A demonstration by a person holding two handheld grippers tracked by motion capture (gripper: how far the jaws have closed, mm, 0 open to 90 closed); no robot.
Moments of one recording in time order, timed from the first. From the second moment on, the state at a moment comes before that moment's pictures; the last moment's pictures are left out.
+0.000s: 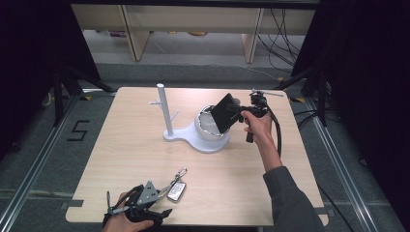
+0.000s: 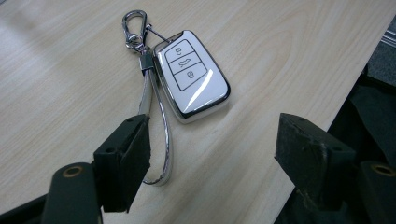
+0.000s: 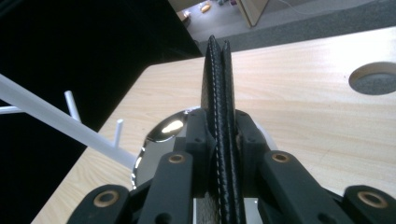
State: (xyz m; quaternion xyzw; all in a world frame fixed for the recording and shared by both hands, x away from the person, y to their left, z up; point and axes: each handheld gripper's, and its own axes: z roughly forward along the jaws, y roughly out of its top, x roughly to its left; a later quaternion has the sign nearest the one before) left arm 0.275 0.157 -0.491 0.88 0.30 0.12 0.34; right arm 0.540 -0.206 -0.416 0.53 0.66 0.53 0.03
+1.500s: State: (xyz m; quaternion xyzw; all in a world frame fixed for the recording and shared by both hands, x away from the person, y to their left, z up) left arm 0.277 0.158 -0.494 0.89 0.30 0.13 0.33; right arm 0.478 -0.232 -0.419 0.51 0.71 0.46 0.13
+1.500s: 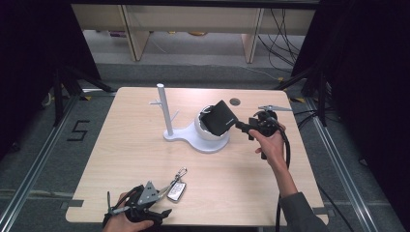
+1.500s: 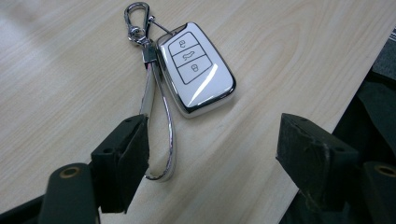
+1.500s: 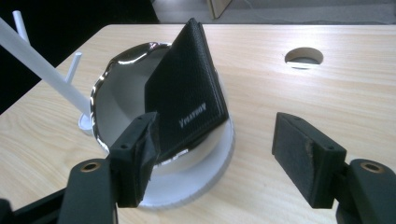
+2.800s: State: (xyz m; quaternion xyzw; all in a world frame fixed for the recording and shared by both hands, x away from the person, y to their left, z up) left arm 0.313 0.156 -0.482 0.86 0.34 0.13 0.36; right arm 0.370 -0.208 -0.478 0.43 0.81 0.37 0.14
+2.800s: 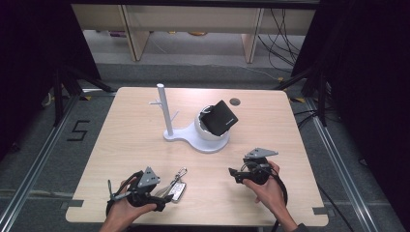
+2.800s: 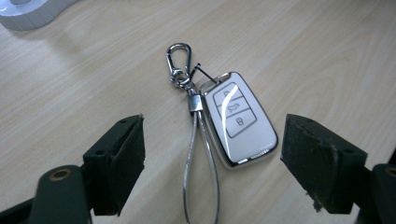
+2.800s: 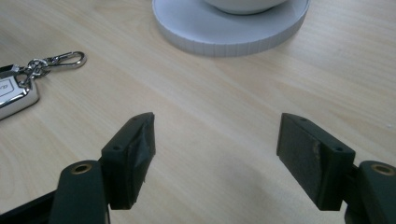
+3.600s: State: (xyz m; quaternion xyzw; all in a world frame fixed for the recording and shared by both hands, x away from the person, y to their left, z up) left arm 0.381 0.108 -0.476 0.90 0.33 0.09 0.27; right arm 0.348 -0.222 -0.487 0.43 0.82 0.36 0.13
